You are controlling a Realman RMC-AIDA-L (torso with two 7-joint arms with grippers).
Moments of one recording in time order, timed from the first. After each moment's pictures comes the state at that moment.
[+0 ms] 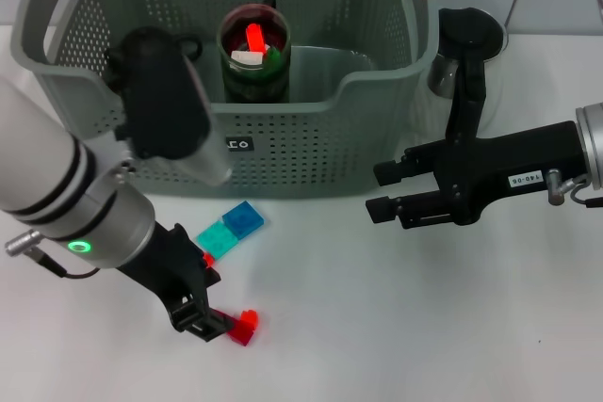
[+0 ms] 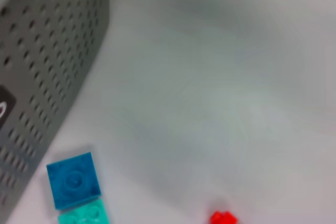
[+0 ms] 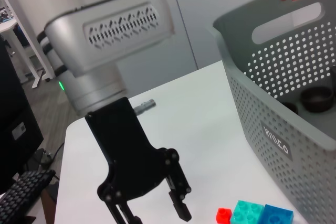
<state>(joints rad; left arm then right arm) -0.43 -2.17 1.45 1.51 2.61 1.70 -2.22 0.69 2.06 -0.92 -0.81 -2.05 -1.65 1.71</state>
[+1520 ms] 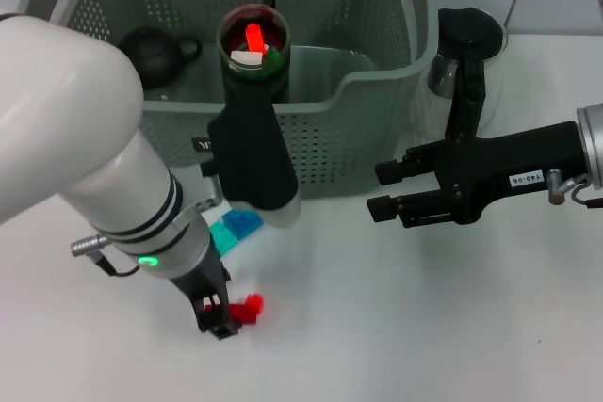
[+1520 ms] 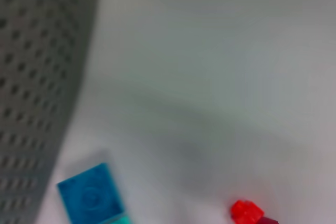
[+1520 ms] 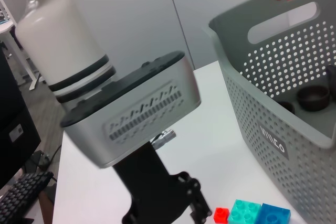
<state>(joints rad) -0.51 -2.17 1.73 1.39 2.77 1.52 -2.36 0.68 2.06 -0.92 -0.81 -2.05 -1.64 1.72</state>
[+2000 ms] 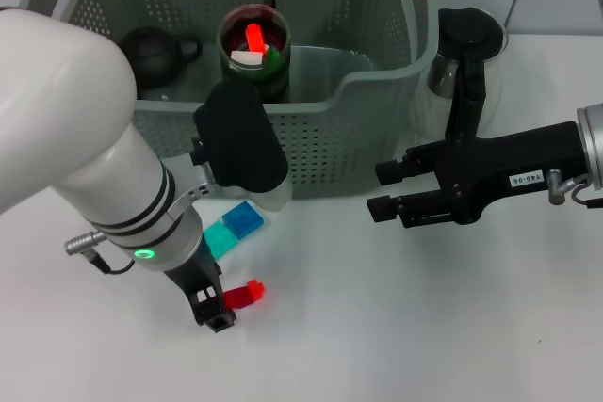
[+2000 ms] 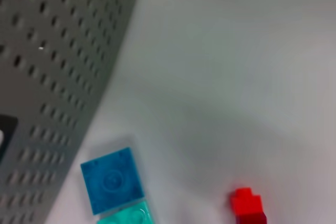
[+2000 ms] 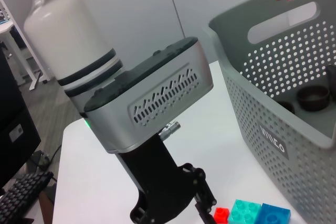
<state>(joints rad) -0.52 -2.17 1.70 1.38 2.78 1.51 -2.42 0.68 2.06 -0.92 -0.81 -2.05 -1.64 1.72</state>
